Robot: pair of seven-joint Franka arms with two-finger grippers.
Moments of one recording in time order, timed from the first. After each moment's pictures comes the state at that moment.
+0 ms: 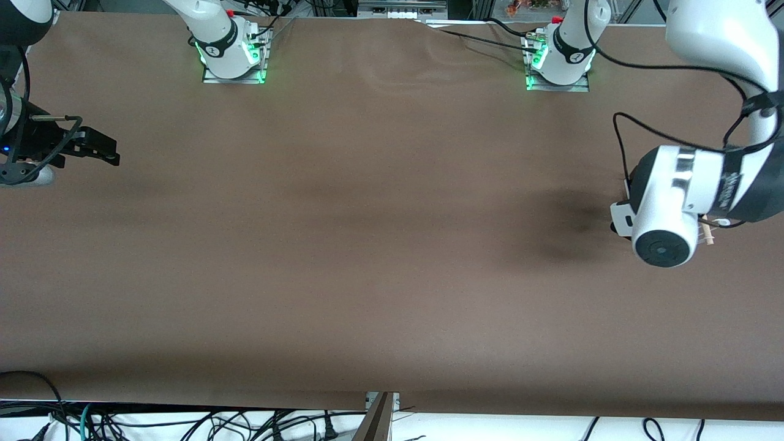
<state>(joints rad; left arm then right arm) -0.07 0.52 -0.07 -1.40 0.46 1.18 0.33 0.01 0.12 0.02 -1.49 -0.03 1.52 -0.04</state>
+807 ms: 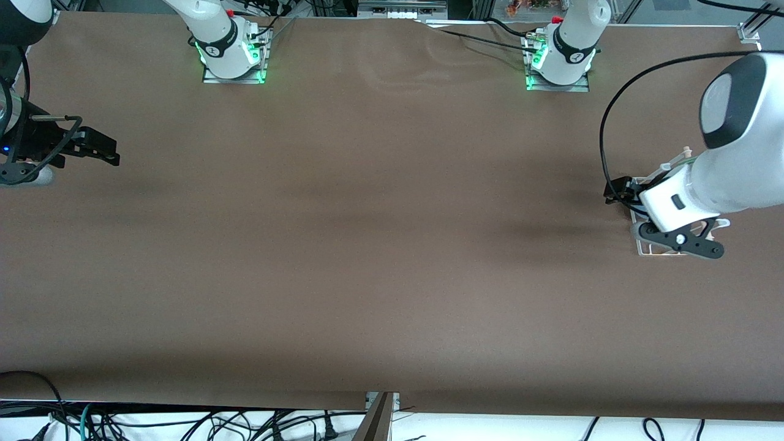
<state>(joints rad) -0.05 0.34 -0.07 -1.33 0.02 1.49 0.16 0.01 0.12 0.02 -1.49 -0.03 1.52 -0.04</state>
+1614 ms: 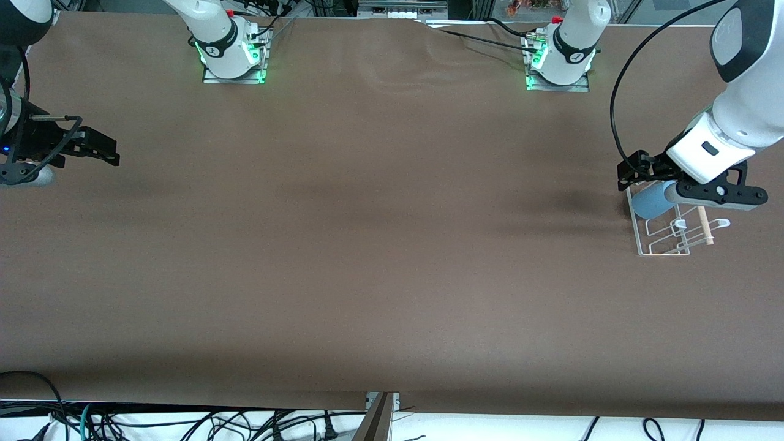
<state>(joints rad) -0.03 0.04 -0.05 -1.73 0.00 1.79 -0.03 0.01 0.12 0.02 -1.49 -0.03 1.52 -0.04</state>
